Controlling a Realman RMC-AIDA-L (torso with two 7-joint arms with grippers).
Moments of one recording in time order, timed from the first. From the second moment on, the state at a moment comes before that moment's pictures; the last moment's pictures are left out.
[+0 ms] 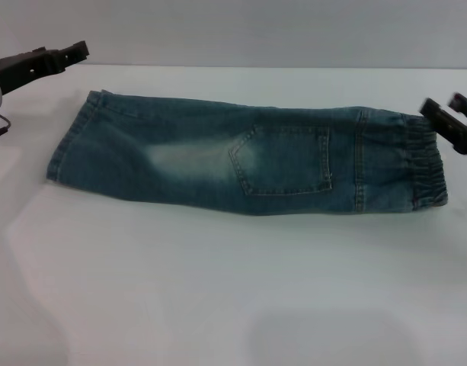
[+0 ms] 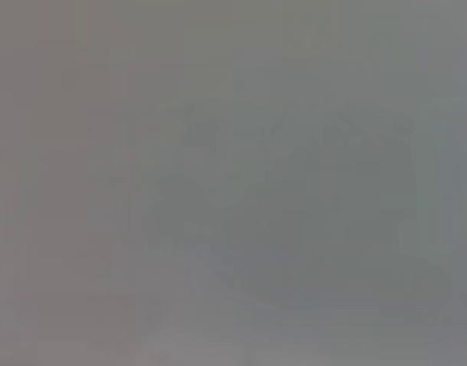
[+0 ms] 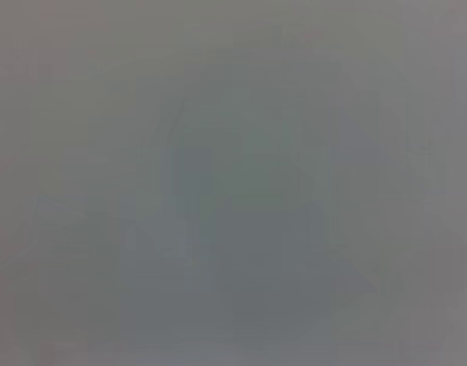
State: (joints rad) left arm -0.70 -2.06 0.54 0.57 1.95 0.75 -1.73; right arm 0.46 2.07 -0.38 -0.35 -1.64 -1.26 1.09
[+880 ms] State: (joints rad) left arm -0.64 -2.06 0.54 0.53 1.73 0.92 -1.50; right arm 0.55 2.08 -0.43 -0.21 -1.61 -0.94 0.97
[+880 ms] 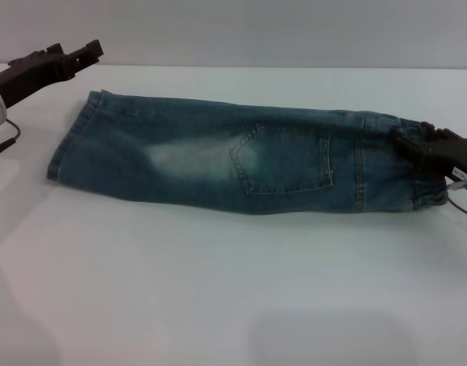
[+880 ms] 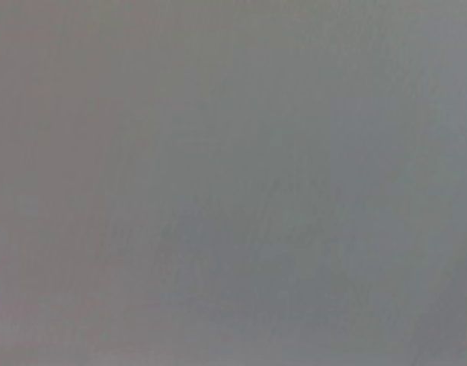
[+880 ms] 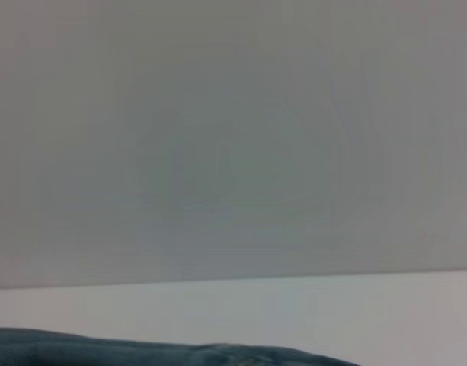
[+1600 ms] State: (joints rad) left arm -0.62 -2.06 0.54 0.52 1.72 1.00 -1.44; right arm 0.47 2.06 -0.47 -0.29 -1.57 -1.06 1.04
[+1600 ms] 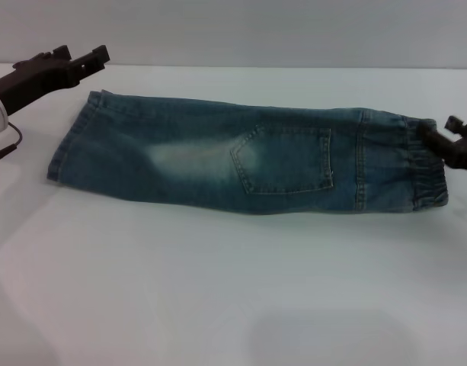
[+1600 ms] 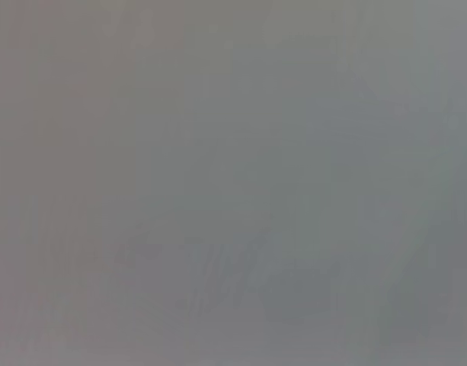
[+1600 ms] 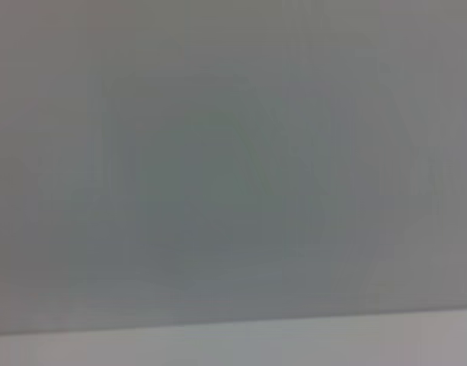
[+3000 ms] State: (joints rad) left arm -0.57 -2.06 0.53 0.40 1.60 1.17 -1.19; right arm 0.78 1.90 -0.72 -0.71 -2.64 -1.40 2.12
